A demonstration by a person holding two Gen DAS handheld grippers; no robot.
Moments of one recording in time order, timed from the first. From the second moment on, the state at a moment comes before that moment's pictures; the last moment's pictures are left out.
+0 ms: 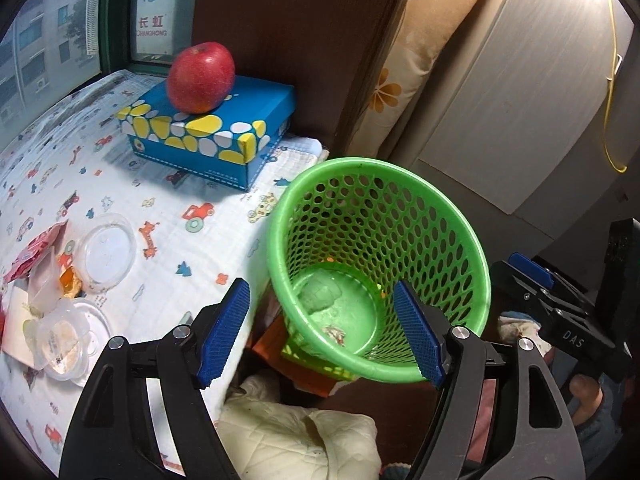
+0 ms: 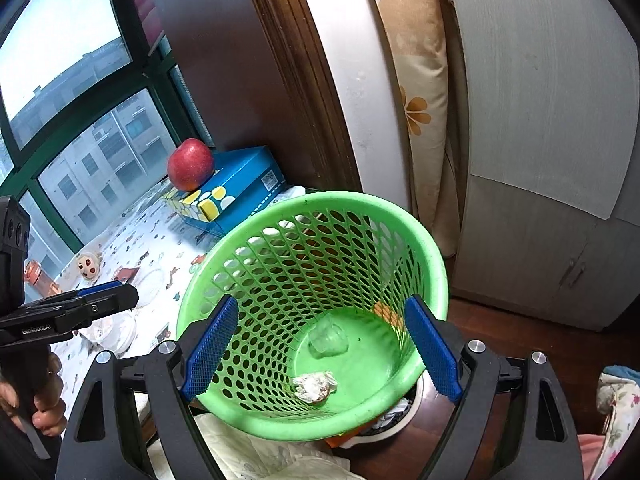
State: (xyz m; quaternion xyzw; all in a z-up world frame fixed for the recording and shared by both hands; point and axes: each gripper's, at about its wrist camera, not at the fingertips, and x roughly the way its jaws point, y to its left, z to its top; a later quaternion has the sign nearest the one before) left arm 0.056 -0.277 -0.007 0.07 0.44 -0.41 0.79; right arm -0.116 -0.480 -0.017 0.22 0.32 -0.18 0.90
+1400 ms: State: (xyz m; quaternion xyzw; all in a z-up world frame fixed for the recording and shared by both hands) left arm 0.220 -0.025 -0.067 0.01 0.48 -0.08 0.87; right arm 0.036 -0.304 -0.010 0.12 0.37 0.02 0.92
